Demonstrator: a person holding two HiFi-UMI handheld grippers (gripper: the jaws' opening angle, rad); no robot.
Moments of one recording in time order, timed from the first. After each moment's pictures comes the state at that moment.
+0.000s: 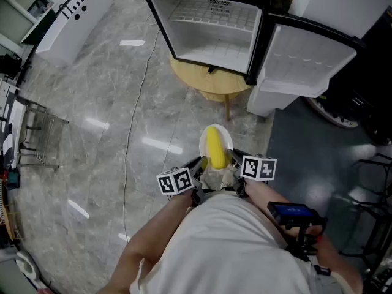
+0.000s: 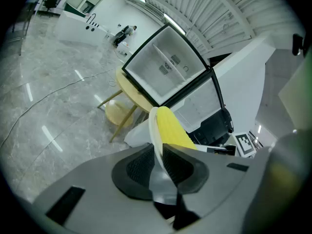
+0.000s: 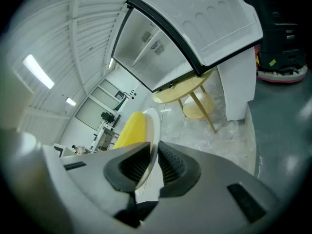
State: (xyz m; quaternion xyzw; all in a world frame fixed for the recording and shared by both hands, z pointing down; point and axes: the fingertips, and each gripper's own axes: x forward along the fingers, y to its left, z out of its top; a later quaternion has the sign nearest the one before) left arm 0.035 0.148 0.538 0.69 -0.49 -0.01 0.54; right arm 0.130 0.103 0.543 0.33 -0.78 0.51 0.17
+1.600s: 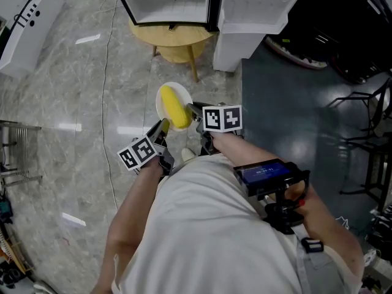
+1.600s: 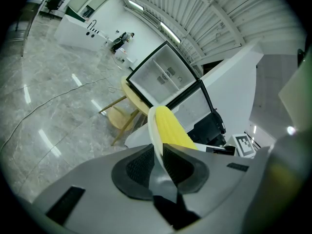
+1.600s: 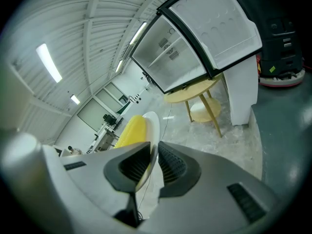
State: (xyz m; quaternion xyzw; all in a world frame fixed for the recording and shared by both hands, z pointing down) left arm -0.021 0.231 0.510 0.71 -0.49 -0.04 0.50; right arm 0.070 0.180 0.510 0.35 -0.81 0.45 0.14
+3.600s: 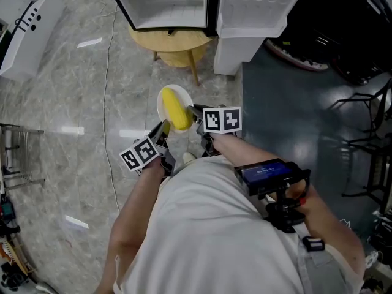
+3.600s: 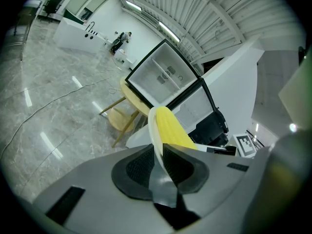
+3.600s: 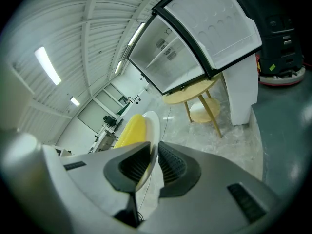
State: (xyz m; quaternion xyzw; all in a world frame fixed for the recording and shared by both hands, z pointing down) left arm -0.014 0.213 0.511 0.71 -0.50 -0.03 0.50; right arm 0.079 0.163 0.513 0.34 -0.81 0.46 0.14
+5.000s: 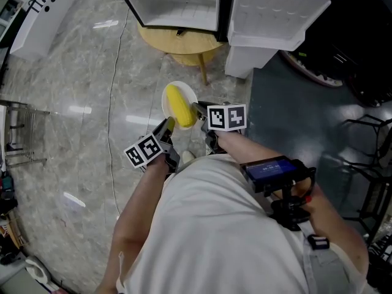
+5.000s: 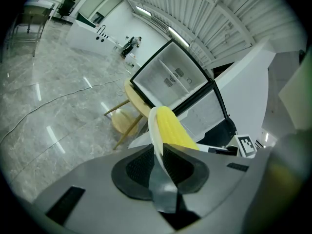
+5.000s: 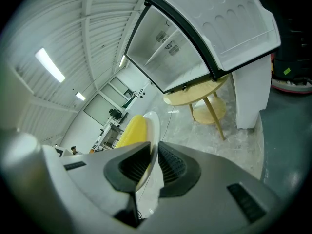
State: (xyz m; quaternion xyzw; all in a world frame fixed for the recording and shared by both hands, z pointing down) left arm 0.015 0.156 0.520 0.66 -0.55 -0.06 0.51; right arm 0.101 0.097 0.521 0.29 -0.82 0.47 0.17
